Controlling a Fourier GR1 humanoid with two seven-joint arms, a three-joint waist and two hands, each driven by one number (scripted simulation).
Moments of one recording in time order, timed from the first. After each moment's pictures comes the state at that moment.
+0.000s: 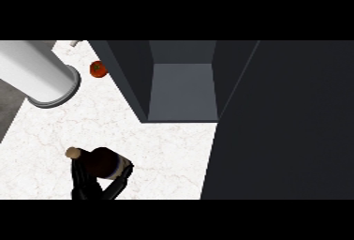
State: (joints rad) left arm 0.19 0.00 -0.20 -1.22 0.68 0.54 -0.83; right arm -0.65 -0.27 0.04 -2.49 -0.06 -0.19 1.05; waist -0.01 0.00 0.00
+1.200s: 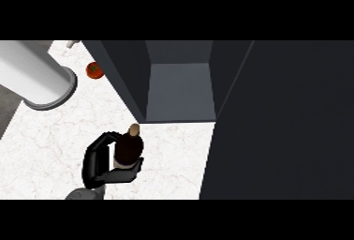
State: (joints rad) left arm -0.10 0.20 -0.34 -1.07 0.45 0.30 -0.83; right arm -0.63 -0.25 0.04 -2.47 -0.07 -0.19 1.01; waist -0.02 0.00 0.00
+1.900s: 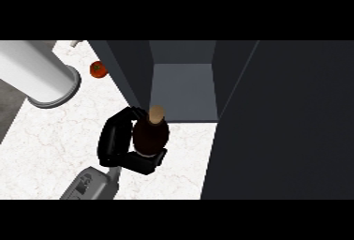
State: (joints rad) left arm -0.24 0.17 -0.43 -1.37 0.41 0.27 -0.54; right arm -0.59 -0.27 0.00 -2.48 -0.09 -0.18 1.02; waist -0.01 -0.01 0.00
